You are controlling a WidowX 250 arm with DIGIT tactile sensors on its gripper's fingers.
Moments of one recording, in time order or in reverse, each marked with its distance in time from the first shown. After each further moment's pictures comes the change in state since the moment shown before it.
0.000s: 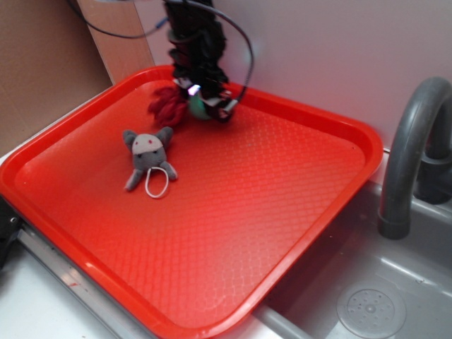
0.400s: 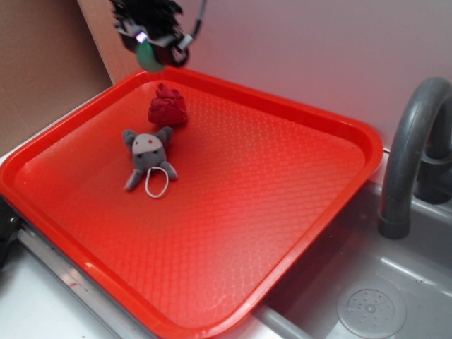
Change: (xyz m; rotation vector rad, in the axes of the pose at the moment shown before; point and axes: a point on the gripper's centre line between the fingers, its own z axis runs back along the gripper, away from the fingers) arm -0.033 0.000 0.104 -0.011 0.002 0.176
